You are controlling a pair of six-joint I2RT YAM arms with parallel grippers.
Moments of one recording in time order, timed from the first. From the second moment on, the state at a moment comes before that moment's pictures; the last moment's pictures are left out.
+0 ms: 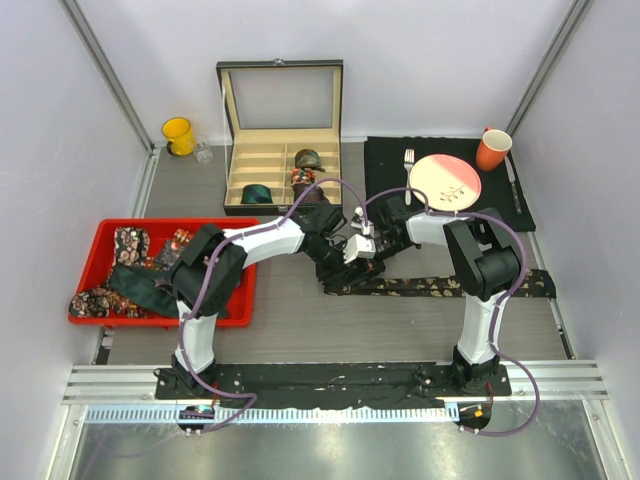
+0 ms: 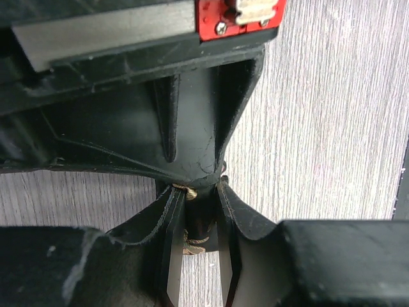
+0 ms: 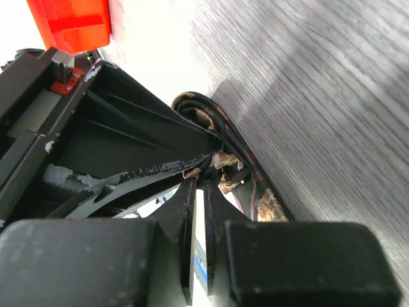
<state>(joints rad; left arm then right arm) -0.75 1.98 1.33 -0.56 0.64 0.58 0.38 1.95 1.07 -0.42 -0.98 0.17</state>
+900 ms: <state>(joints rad) -0.74 1.99 1.35 -0.59 0.66 0.58 0.37 1.93 1.07 -0.45 -0.99 0.12</state>
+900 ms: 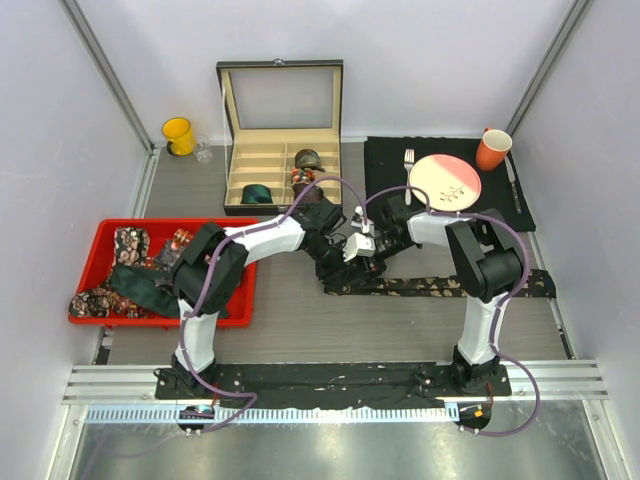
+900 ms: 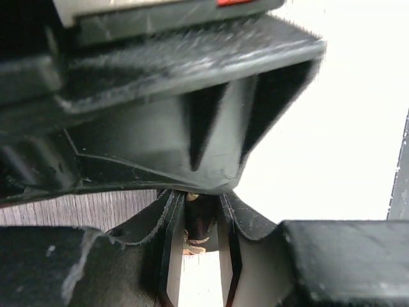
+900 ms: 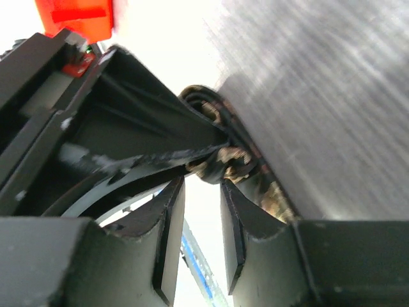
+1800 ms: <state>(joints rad) -0.72 1.85 1.24 -0.44 0.58 0.45 0.39 1.96 1.03 -0.36 -0.98 0.16</state>
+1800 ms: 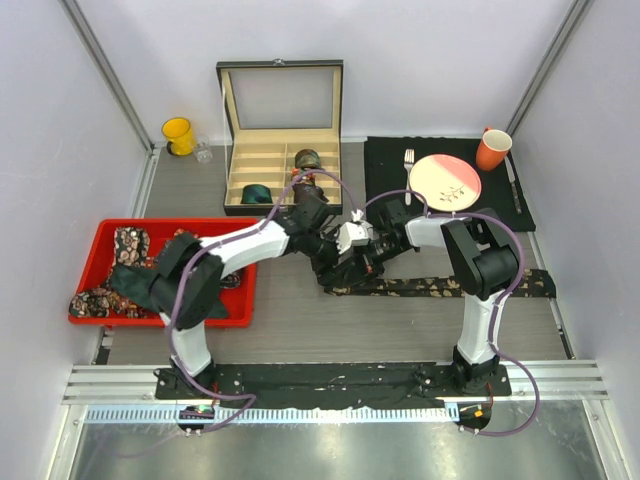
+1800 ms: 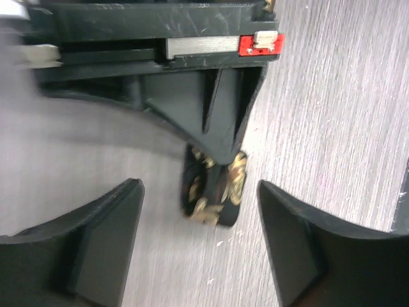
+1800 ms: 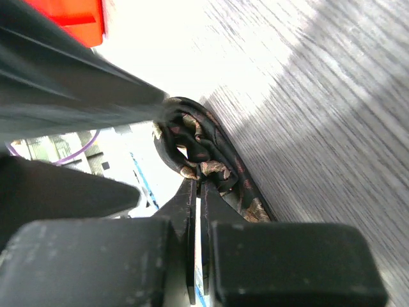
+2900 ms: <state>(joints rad) -0.81 1.90 1.22 -0.47 0.49 0.86 0.38 2.00 1.08 -0.42 -1.02 0.17</state>
